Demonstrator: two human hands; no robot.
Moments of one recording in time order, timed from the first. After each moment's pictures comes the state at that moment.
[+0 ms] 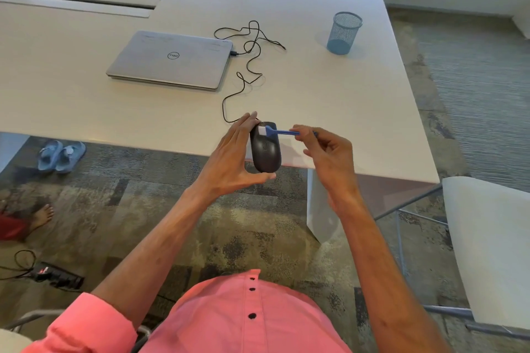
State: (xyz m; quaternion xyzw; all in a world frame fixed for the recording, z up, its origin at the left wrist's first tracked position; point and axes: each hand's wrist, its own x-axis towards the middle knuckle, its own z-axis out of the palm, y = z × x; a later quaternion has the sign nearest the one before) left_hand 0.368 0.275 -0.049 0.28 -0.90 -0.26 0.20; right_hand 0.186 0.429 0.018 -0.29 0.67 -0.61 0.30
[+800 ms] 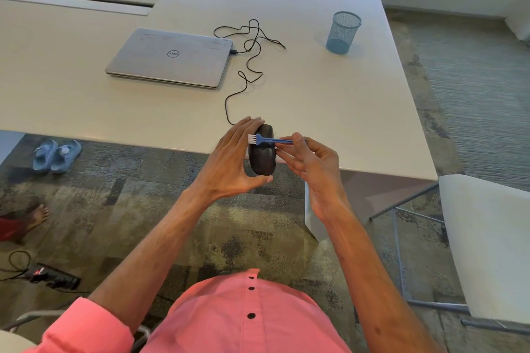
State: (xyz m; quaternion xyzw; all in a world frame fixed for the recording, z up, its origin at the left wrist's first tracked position) left_hand 0.378 0.273 -0.061 0.24 -0.92 -0.23 0.21; right_hand 0.219 0.432 0.012 -0.18 0.61 -0.65 0.41
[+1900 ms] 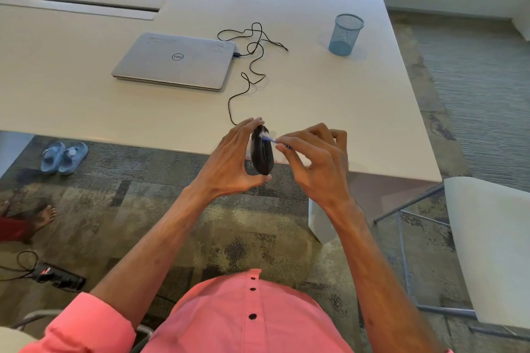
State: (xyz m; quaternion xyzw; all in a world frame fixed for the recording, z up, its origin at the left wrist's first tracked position) left_hand 0.380 0.269 -0.055 0.26 -0.91 -0.25 0.19; right_hand 0.197 0.427 -0.001 -0.60 0.68 -0.39 -0.14
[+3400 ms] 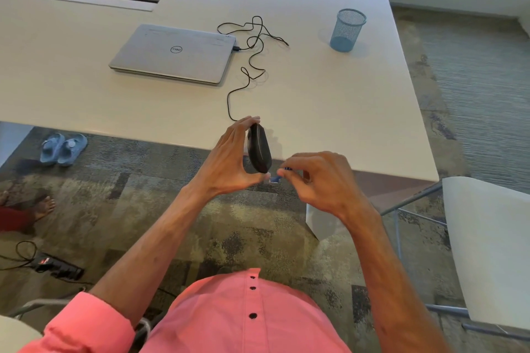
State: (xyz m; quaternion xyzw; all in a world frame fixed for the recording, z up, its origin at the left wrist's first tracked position) left_hand 0.378 0.276 -0.063 0.27 -0.90 -0.28 0.20; right_hand 0.183 0.456 0.012 -0.67 0.69 -0.27 0.03
